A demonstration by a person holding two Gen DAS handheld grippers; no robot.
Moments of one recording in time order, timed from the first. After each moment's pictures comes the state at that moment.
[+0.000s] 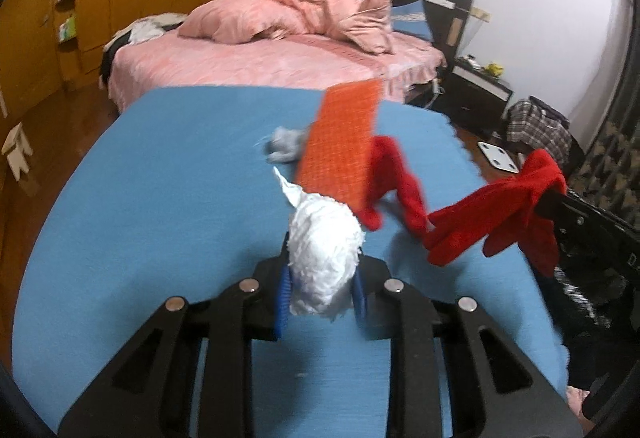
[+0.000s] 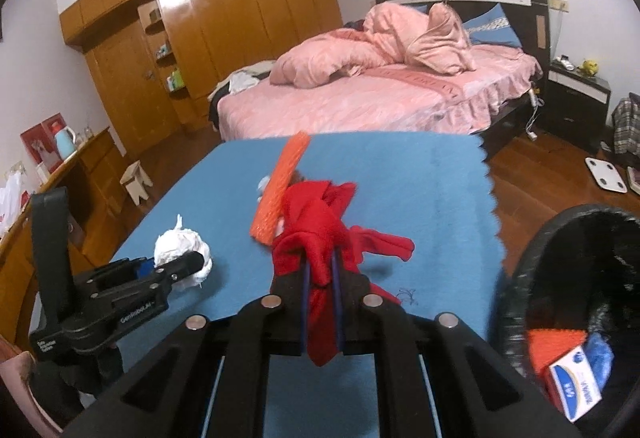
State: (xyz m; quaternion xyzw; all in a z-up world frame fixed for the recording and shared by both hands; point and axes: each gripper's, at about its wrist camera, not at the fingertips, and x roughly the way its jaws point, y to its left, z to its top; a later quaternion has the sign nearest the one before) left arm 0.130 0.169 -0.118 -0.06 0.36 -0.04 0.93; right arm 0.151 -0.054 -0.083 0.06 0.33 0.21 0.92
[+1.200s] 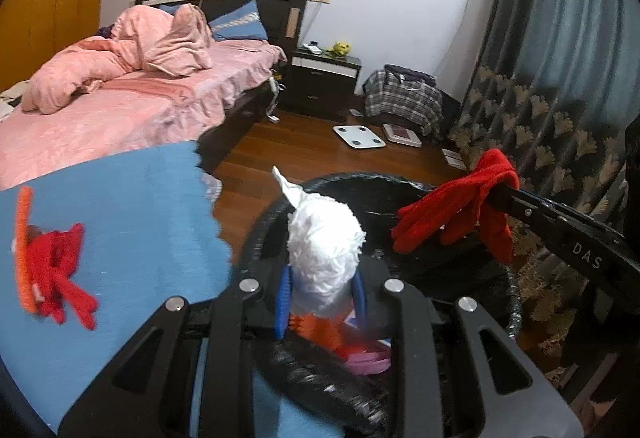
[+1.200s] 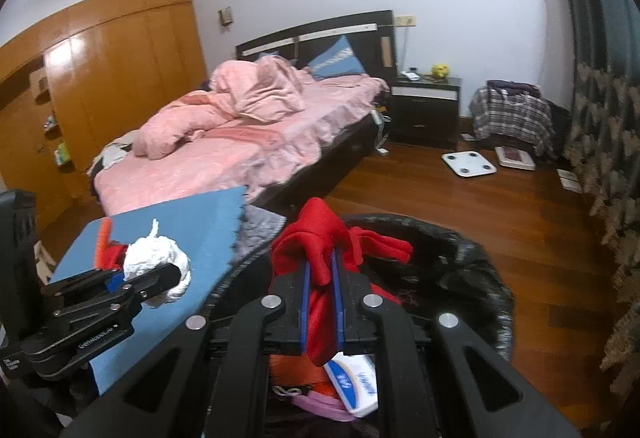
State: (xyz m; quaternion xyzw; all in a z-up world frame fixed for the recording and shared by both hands) left arm 0.151 -0.110 -0.089 0.00 0.33 -0.28 0.90; right arm 0.096 -0.309 -0.057 0.10 0.28 -0.04 0.96
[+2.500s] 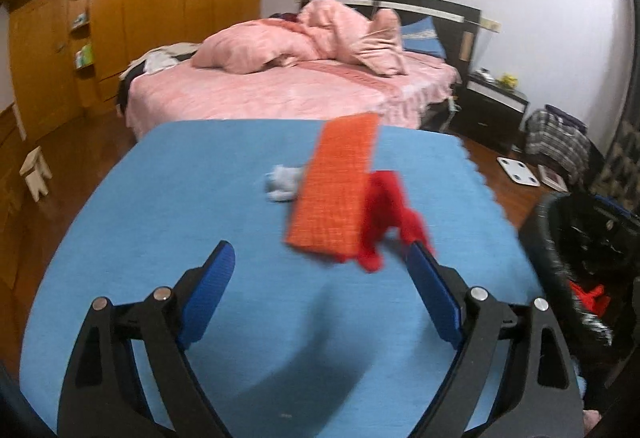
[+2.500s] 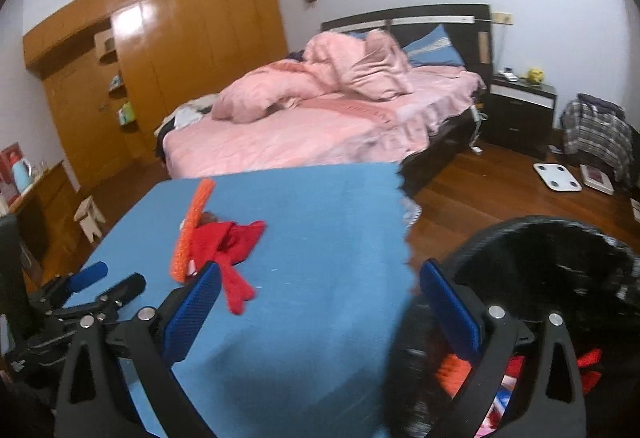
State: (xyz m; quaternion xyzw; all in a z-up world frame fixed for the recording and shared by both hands) left arm 0.154 0.166 -0.114 -0.04 0.33 0.01 0.94; right arm 0.184 -0.087 -0.092 0.06 0.29 0.12 0.95
